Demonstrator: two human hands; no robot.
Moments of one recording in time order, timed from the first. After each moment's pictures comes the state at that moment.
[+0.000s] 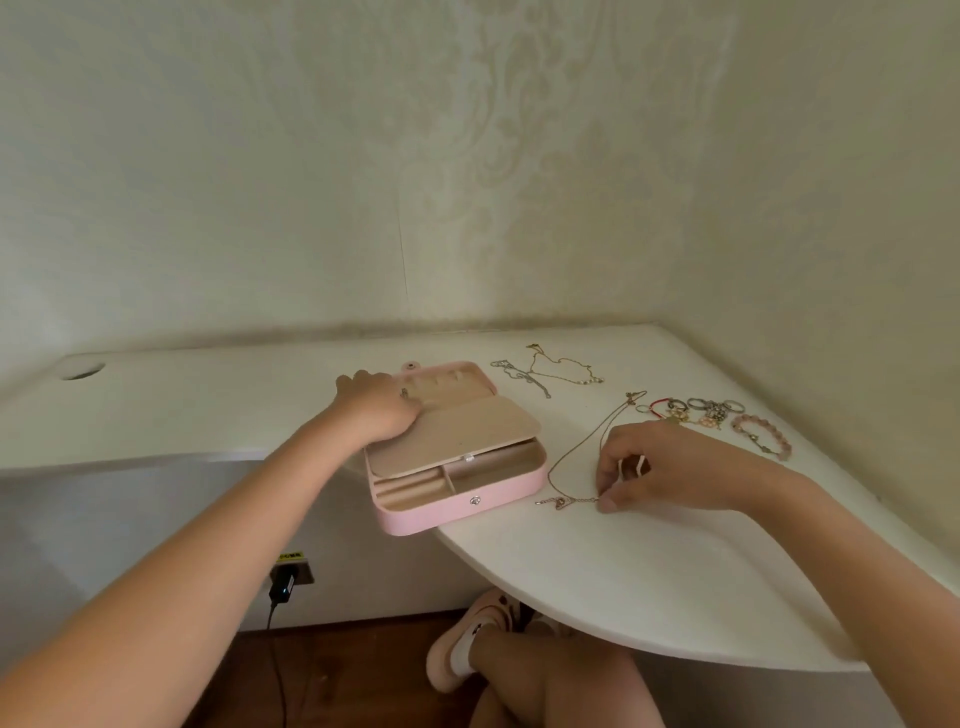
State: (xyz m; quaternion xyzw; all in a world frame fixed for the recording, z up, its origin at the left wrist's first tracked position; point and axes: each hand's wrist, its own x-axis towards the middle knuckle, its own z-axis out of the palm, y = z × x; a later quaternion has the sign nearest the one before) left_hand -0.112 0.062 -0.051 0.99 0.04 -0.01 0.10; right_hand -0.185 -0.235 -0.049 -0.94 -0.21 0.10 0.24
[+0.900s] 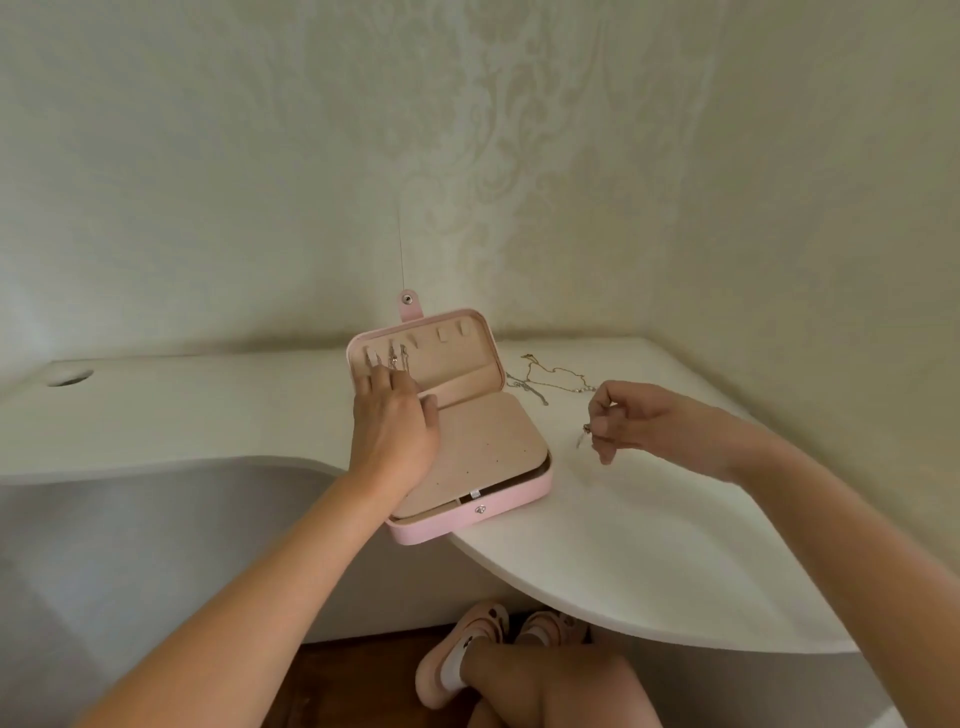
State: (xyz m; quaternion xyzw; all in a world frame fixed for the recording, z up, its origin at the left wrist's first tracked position) left_hand -0.140 0.048 -0.083 0.93 -0.02 0.29 0.21; right_hand -0.192 -0.217 -0.019 -0.86 -0.16 0.11 0.48
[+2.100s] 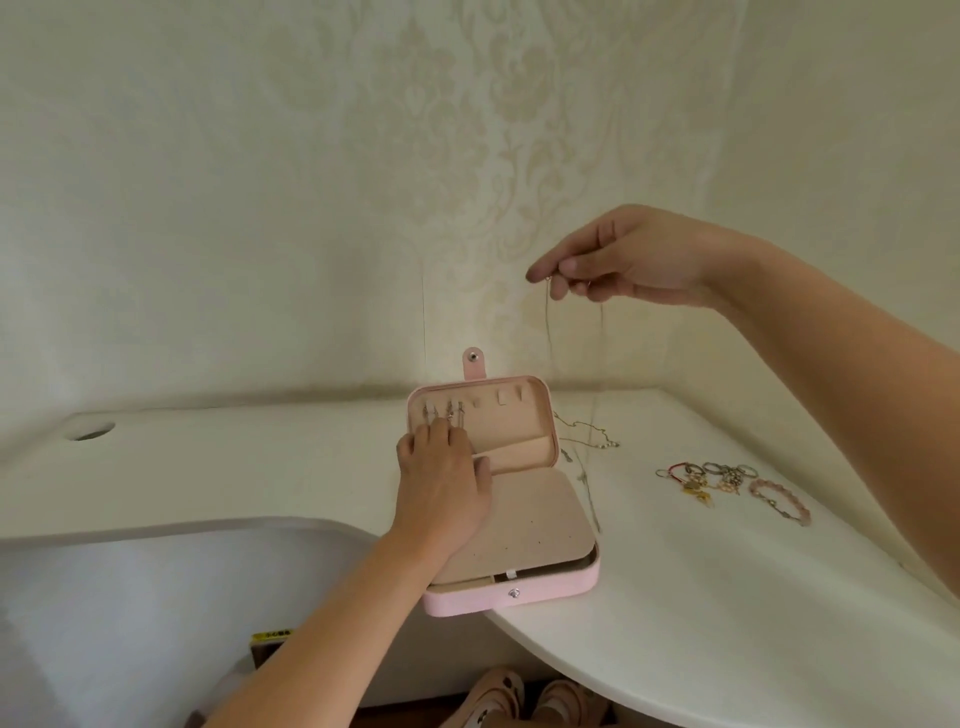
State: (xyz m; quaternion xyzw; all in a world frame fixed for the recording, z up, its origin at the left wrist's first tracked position) left_hand -0.140 0.038 -0.077 0.95 -0.09 0.29 0.12; right_hand -0.133 -0.159 0.144 -0.85 -0.27 0.04 0.44
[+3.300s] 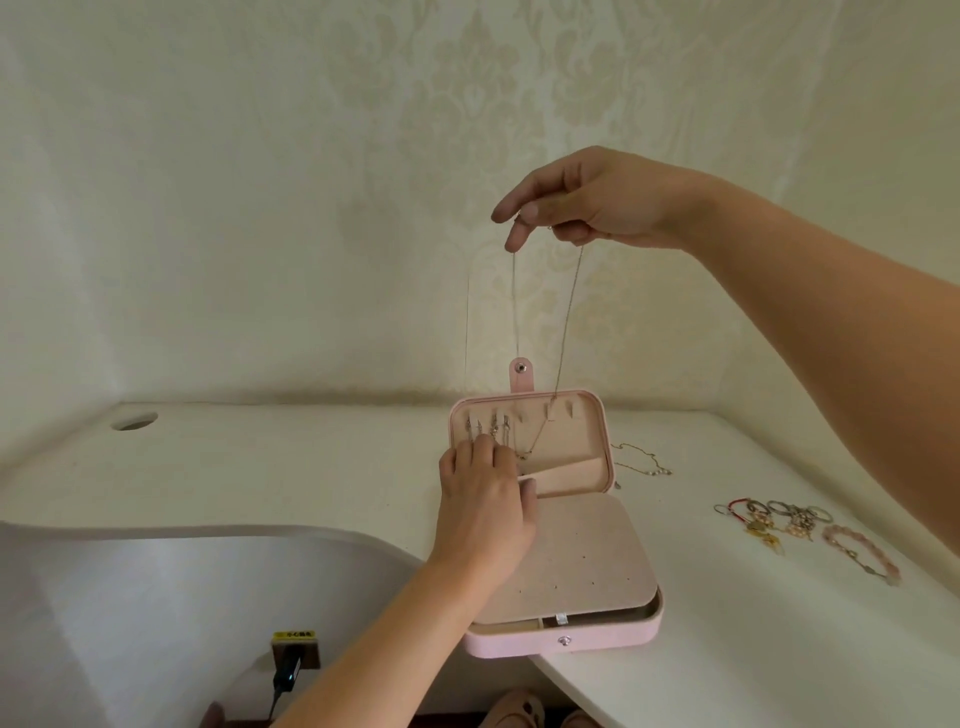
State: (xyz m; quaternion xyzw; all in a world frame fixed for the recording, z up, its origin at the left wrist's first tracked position) left_hand -0.128 0.041 -0.091 0.90 -0.10 0.40 0.13; right_hand -0.080 -0.090 0.183 -0.87 -0.36 -0.01 0.34
